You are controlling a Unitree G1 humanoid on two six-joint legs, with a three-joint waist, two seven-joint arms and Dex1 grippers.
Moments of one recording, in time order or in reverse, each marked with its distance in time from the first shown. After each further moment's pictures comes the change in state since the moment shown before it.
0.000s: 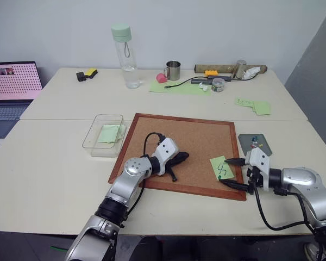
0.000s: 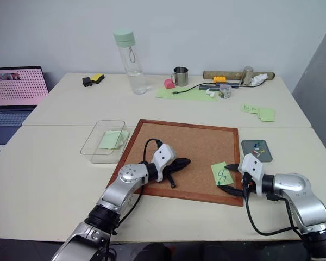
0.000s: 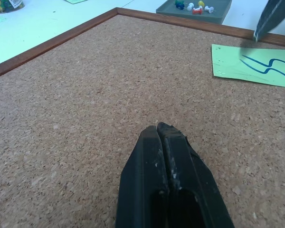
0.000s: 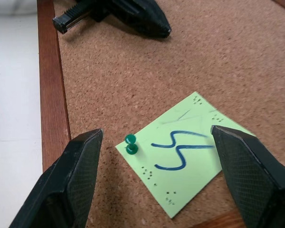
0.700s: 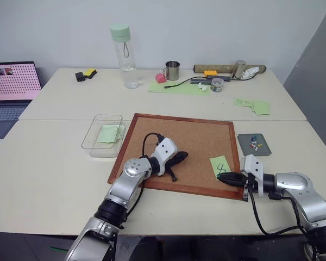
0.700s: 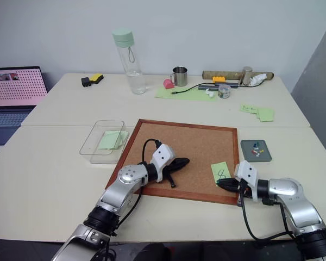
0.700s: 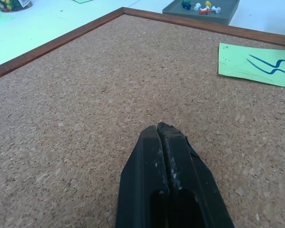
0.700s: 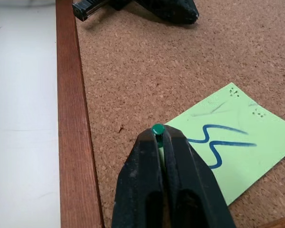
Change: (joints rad) left arm 0.018 0.000 0.002 -0.024 0.000 0.012 0.029; right arm -0.001 0.030 0.028 0.059 -0.018 -0.073 0.038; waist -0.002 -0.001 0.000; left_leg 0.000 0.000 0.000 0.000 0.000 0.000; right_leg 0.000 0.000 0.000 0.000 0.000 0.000
